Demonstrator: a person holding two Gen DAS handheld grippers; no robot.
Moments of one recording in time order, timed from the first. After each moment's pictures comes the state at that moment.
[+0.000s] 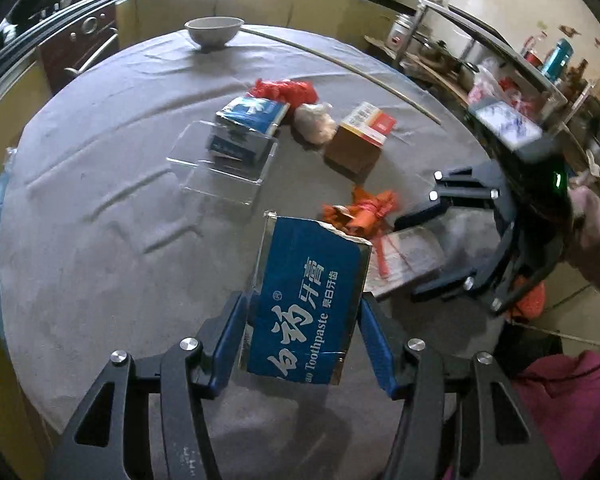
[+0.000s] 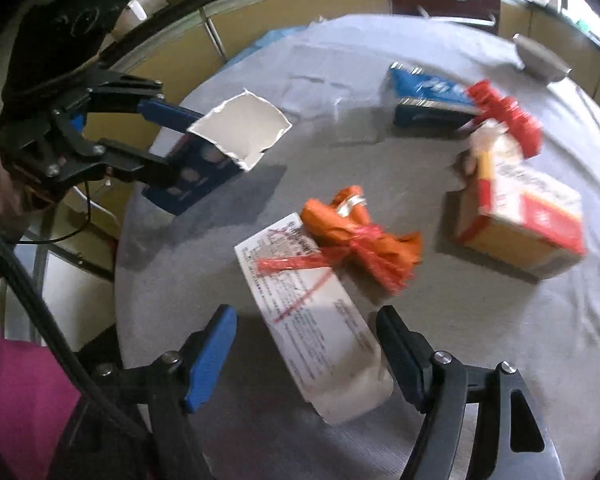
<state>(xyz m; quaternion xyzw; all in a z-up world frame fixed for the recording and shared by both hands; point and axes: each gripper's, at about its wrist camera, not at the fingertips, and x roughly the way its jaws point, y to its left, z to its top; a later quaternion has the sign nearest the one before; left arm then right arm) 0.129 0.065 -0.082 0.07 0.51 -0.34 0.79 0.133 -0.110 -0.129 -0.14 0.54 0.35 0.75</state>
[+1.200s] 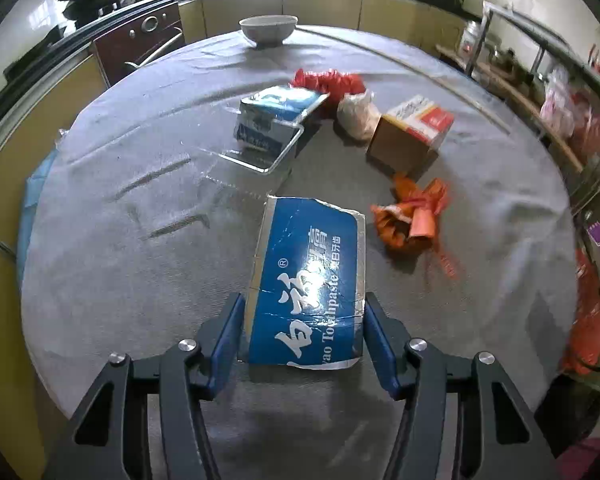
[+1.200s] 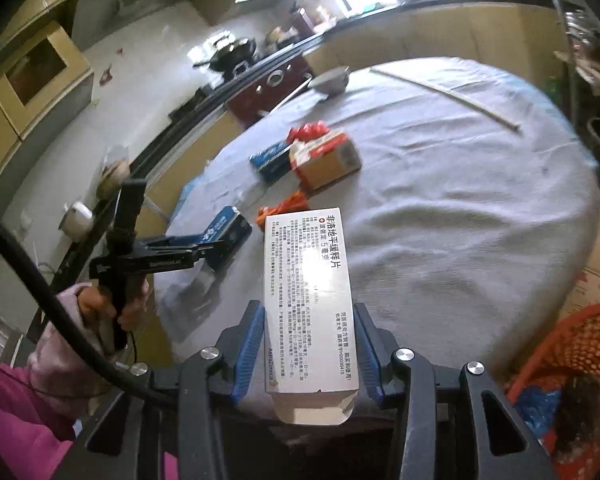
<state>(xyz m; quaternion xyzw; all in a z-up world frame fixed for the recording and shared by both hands) 0.104 0.025 -0.099 0.08 0.49 -0.20 0.84 -0.050 -0.263 -0.064 0.18 0.40 0.14 0.89</state>
